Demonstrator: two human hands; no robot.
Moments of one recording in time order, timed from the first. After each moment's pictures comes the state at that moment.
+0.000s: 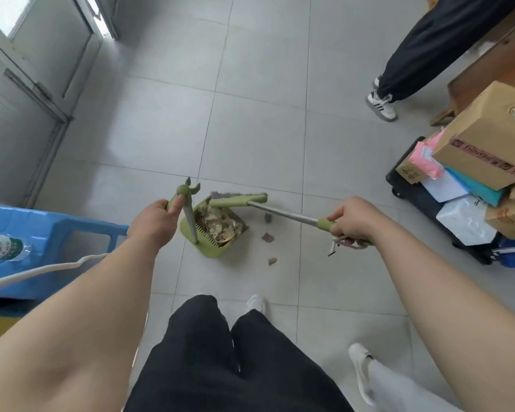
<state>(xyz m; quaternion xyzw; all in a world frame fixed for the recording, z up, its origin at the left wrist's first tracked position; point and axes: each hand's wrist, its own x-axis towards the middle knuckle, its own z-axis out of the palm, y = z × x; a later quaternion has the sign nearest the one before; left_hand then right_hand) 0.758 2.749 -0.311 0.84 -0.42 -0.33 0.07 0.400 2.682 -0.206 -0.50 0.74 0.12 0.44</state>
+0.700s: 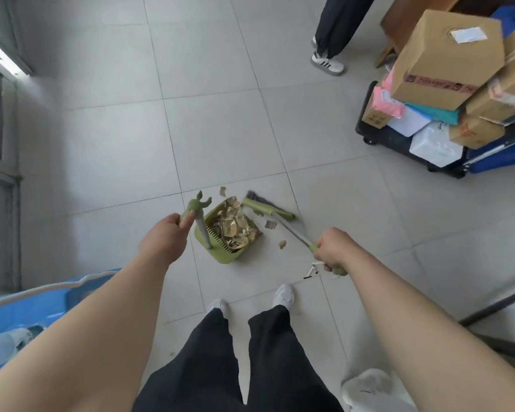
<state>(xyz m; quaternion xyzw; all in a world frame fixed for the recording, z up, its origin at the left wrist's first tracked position) 0.813 2.702 -0.316 0.73 -0.57 -0.38 -0.01 0.496 2.770 -0.261 -0.36 0.81 0.13 0.44</state>
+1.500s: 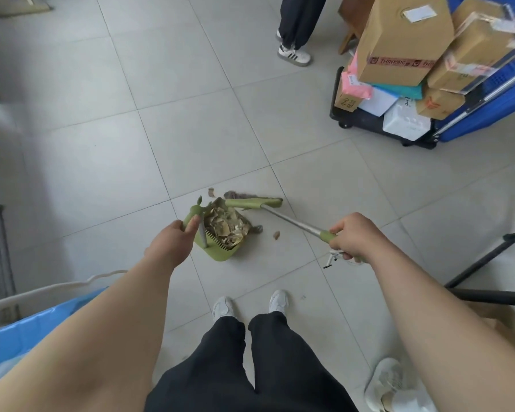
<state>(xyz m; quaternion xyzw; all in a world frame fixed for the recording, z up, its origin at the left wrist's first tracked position) 0.813 2.712 -0.310 0.68 -0.61 -0.40 -0.06 0.484 2.821 -0.217 -0.28 0.87 0.00 0.41</state>
